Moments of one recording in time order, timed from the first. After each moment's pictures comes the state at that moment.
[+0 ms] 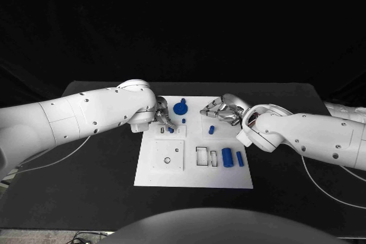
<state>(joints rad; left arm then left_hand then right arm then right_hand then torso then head) 1.34 -0.48 -0.22 1.24 -0.96 0.19 -0.61 1.48 0.10 -0.04 0.28 0.22 1.07 0.04 0.25 0.72 1.43 0.02 1.57 1.51 1.47 -0.06 1.57 1.31 0.01 1.46 0.08 1.57 1.31 1.20 -0.79 -0.21 1.50 -0.83 -0.42 -0.03 1.17 0.07 0.07 0.18 0.29 0.79 0.20 0.19 0.14 1.47 0.14 1.57 1.31 1.46 0.09 1.57 1.31 0.01 1.46 0.20 1.57 1.31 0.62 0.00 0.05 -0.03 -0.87</state>
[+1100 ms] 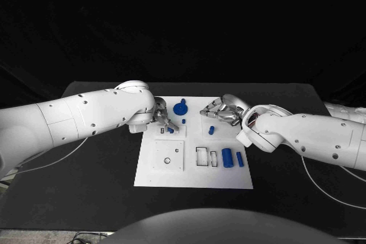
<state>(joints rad) 1.34 -0.49 -0.22 1.25 -0.99 0.19 -0.61 1.18 -0.03 -0.10 0.30 0.14 1.08 0.04 0.24 0.73 1.47 -0.01 1.57 1.31 1.47 -0.05 1.57 1.31 0.01 1.47 0.08 1.57 1.31 1.20 -0.79 -0.21 1.50 -0.83 -0.42 -0.03 1.17 0.06 0.07 0.18 0.29 0.79 0.20 0.19 0.14 1.47 0.14 1.57 1.31 1.47 0.09 1.57 1.31 0.01 1.46 0.20 1.57 1.31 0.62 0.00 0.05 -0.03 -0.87</state>
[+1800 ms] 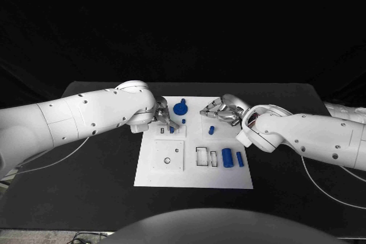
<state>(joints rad) 1.34 -0.49 -0.22 1.25 -0.97 0.16 -0.58 1.21 0.02 -0.06 0.29 0.14 1.08 0.04 0.23 0.73 1.47 -0.01 1.57 1.31 1.47 -0.05 1.57 1.31 0.01 1.47 0.08 1.57 1.31 1.20 -0.79 -0.21 1.50 -0.83 -0.42 -0.03 1.17 0.06 0.07 0.18 0.29 0.79 0.20 0.19 0.14 1.47 0.14 1.57 1.31 1.47 0.09 1.57 1.31 0.01 1.46 0.20 1.57 1.31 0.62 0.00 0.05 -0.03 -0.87</state>
